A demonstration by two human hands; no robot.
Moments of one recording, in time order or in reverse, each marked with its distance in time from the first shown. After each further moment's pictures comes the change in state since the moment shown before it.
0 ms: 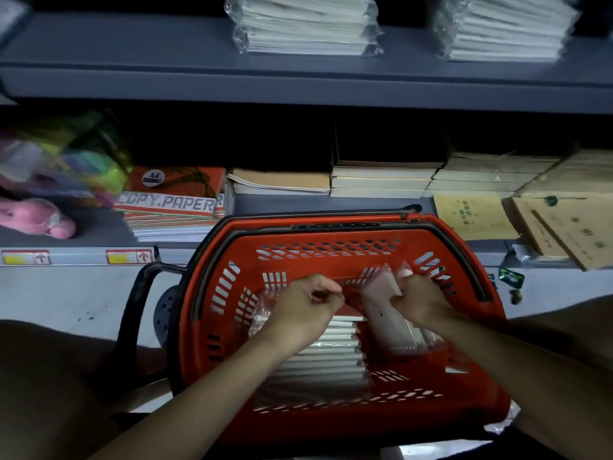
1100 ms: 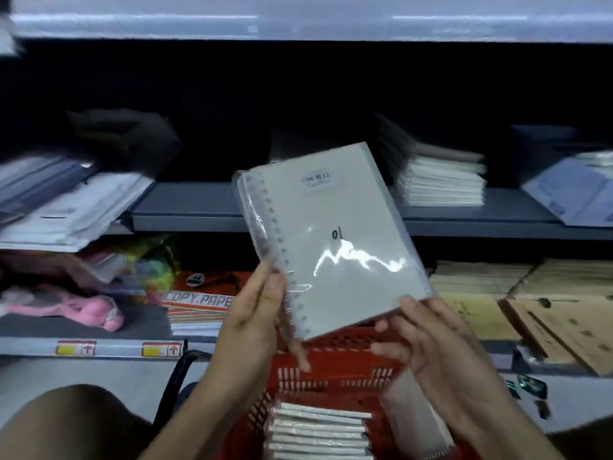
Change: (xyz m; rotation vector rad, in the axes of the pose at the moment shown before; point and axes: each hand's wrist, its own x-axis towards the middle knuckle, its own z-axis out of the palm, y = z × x) left_hand -0.107 0.118 -0.079 -0.519 0.095 0.578; right_hand -0.179 -0.117 -0.164 1.800 -0.127 -0.397
